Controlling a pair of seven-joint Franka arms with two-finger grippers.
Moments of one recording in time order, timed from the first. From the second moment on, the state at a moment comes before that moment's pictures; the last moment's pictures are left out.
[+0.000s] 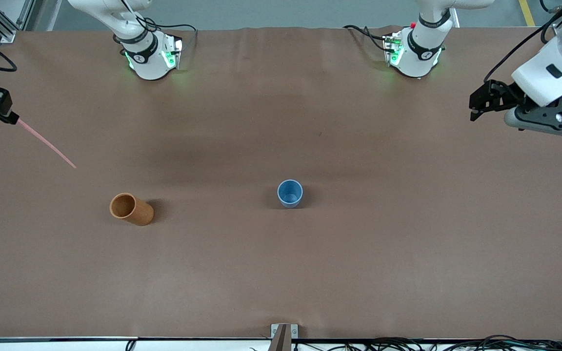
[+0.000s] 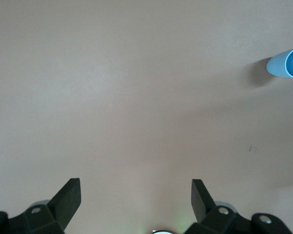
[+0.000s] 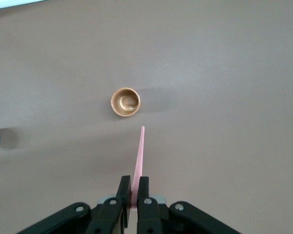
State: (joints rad) left arm -0.16 0.06 -0.05 -1.41 0.03 1.43 0.06; right arm 0.01 -0.04 -0.02 -1.48 0.01 1.49 0.14
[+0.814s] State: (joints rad) left arm -0.15 0.07 -0.05 -1.43 0.00 1.43 -0.01; right arm 0.04 0.25 0.48 -1.26 0.01 1.64 0.84
